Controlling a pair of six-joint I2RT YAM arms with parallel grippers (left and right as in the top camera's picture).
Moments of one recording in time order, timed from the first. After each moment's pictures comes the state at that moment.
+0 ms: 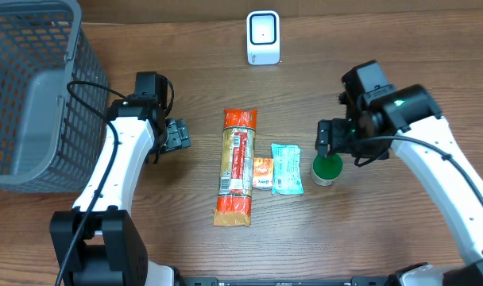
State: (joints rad) left arm 0.00 1.65 1.24 -0.99 -0.23 -0.33; right arm 0.37 1.56 1.40 -1.22 -0.12 0.39
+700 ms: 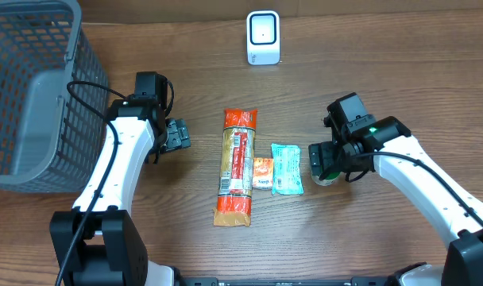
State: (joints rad) left arm 0.00 1.65 1.24 -0.99 -0.23 -0.33; right arm 0.40 1.56 1.08 -0.87 -0.09 0.29
